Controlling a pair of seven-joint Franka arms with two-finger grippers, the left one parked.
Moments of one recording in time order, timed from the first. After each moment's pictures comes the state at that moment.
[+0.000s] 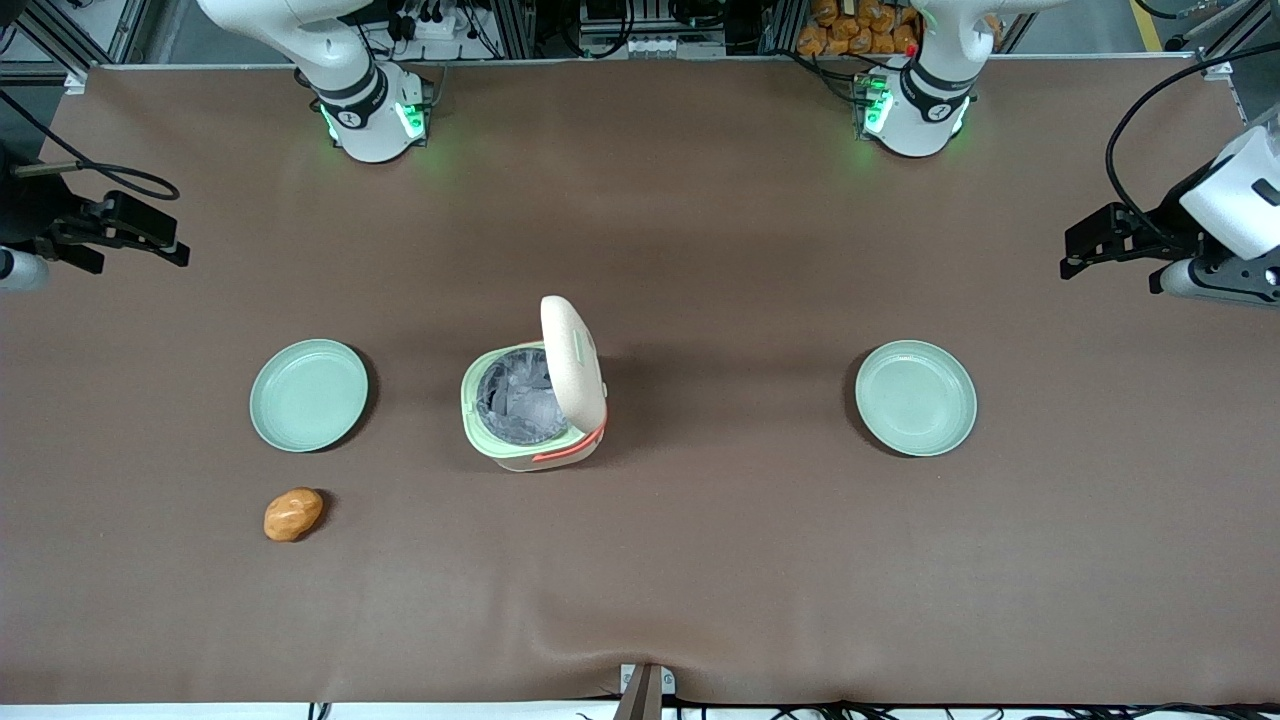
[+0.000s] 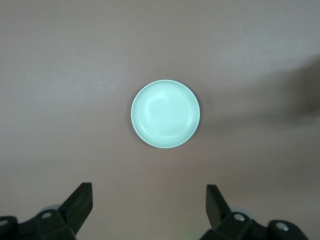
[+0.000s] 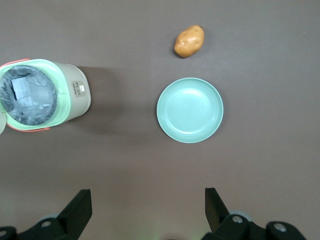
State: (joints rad) arm 0.25 0.05 -0.27 -1.46 0.09 1.43 -0.03
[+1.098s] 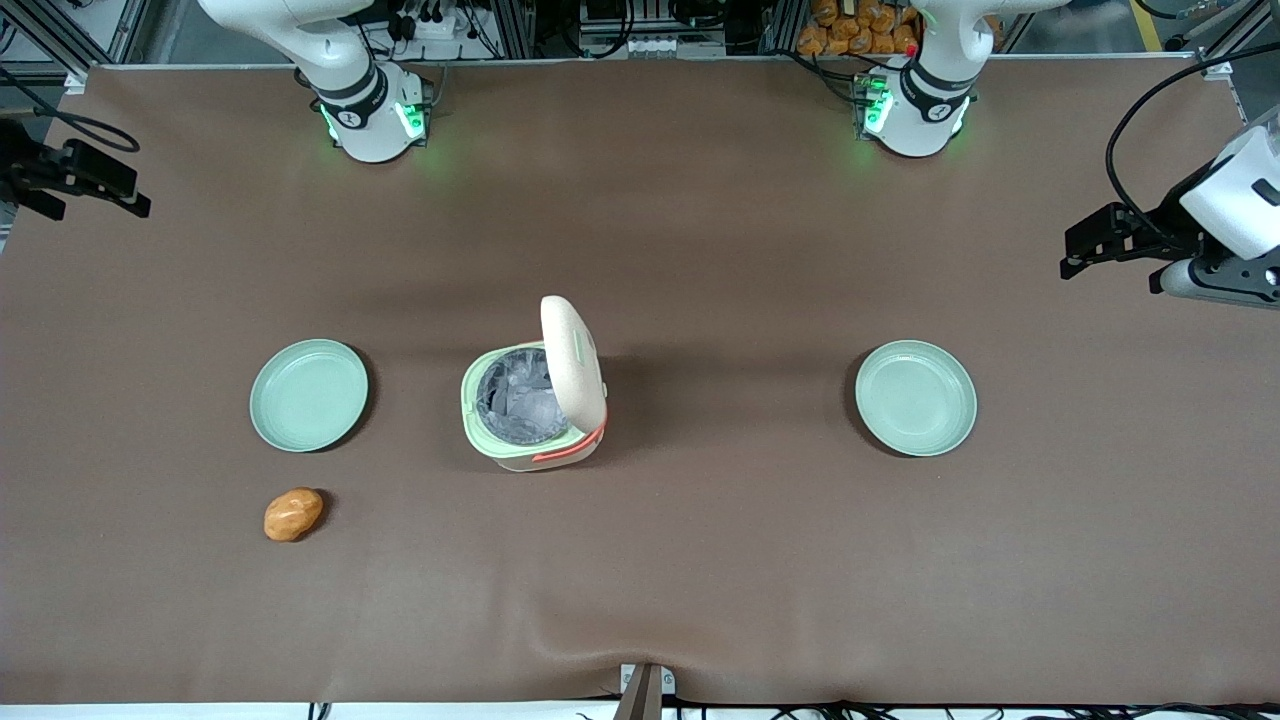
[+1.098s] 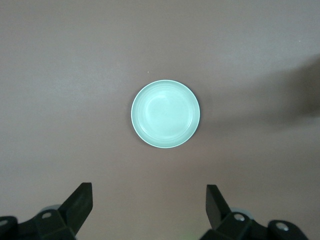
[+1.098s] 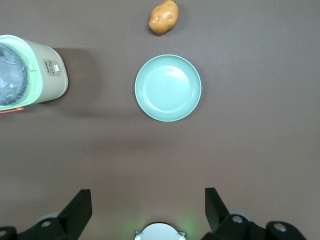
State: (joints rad) arm 0.21 -0.14 -0.27 -1.65 0.01 1.44 -0.05
